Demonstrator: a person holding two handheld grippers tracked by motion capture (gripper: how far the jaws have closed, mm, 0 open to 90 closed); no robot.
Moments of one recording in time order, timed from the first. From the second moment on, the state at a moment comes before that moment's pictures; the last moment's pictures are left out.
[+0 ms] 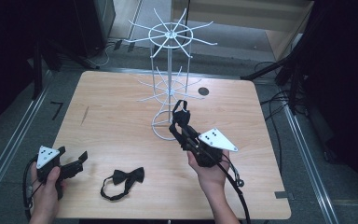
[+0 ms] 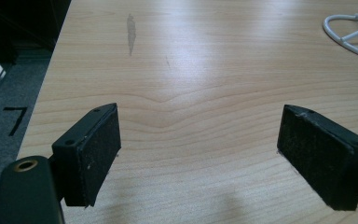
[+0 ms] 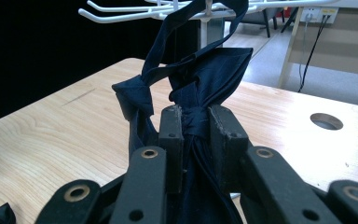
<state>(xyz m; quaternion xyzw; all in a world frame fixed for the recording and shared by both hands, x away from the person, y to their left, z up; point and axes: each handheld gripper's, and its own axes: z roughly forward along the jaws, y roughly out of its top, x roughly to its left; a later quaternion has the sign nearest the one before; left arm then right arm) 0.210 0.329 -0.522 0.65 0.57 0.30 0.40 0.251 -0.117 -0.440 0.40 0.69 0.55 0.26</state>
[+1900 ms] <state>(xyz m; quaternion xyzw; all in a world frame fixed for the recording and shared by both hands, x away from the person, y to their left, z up) 0.209 0.329 -0.522 0.65 0.57 0.30 0.40 0.246 -0.095 -0.471 0.38 0.73 0.54 0.17</state>
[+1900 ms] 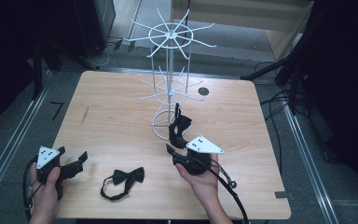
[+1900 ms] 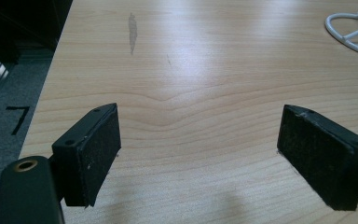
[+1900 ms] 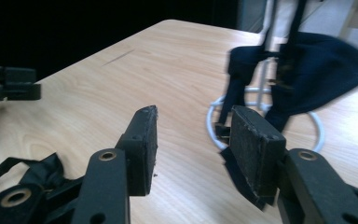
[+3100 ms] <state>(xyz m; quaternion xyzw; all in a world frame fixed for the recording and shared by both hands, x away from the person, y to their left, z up) 0.210 0.329 -0.522 0.65 0.58 0.30 0.40 0.232 -0.030 -0.496 0.33 0.78 0.53 0.10</state>
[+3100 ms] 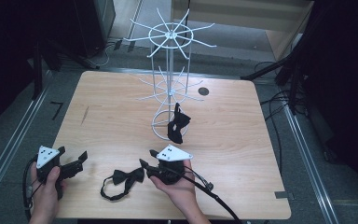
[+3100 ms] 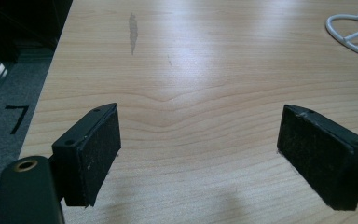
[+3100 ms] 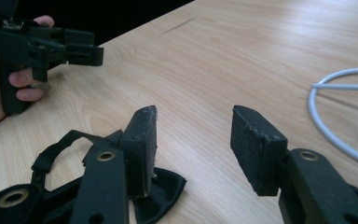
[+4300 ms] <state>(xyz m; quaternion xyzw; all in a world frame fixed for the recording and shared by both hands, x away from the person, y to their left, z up) 0.207 0.330 -0.522 0.63 0.56 0.34 0.41 0.228 0.024 -0.532 0.28 0.84 0.47 0.05</state>
